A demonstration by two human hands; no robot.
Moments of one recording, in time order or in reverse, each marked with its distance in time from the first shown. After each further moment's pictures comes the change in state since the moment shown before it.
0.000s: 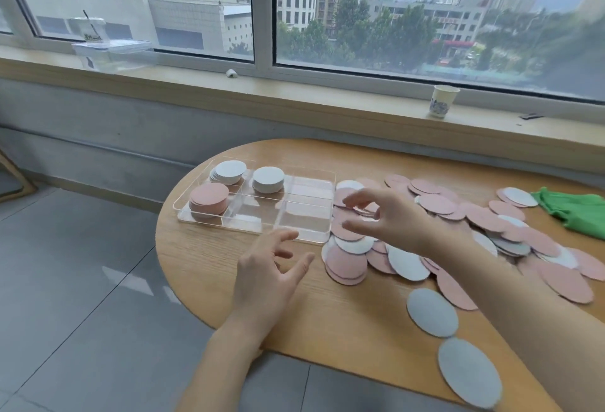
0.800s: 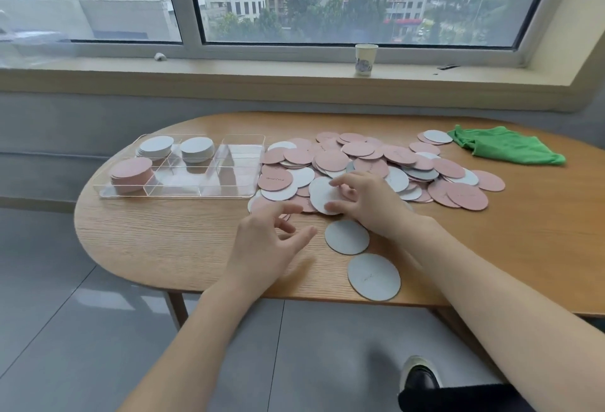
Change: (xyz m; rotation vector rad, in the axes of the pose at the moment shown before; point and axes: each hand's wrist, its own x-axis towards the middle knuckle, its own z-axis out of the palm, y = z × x) left_hand -0.052 0.063 0.077 -0.036 -0.242 0.013; right_hand -0.110 0.071 -0.001 -0.145 0.193 0.181
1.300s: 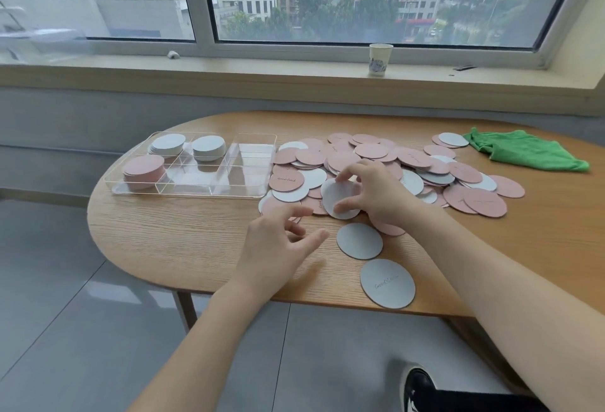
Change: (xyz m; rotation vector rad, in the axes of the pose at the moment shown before) left_hand 0.002 -0.003 -0.002 -0.026 -0.017 -0.046; right_hand 0.031 -0.002 -0.002 0.067 -0.076 0.037
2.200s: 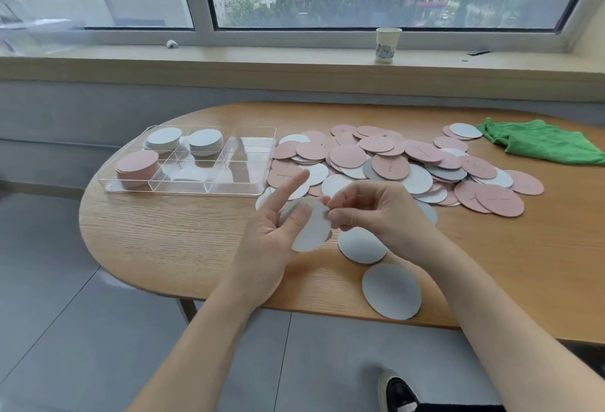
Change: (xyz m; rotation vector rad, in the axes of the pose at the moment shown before) left_hand 0.006 0.005 0.007 -0.718 -0.167 -0.090; right_hand -0.059 -0.026 0.004 0.799 -0.060 -0.073
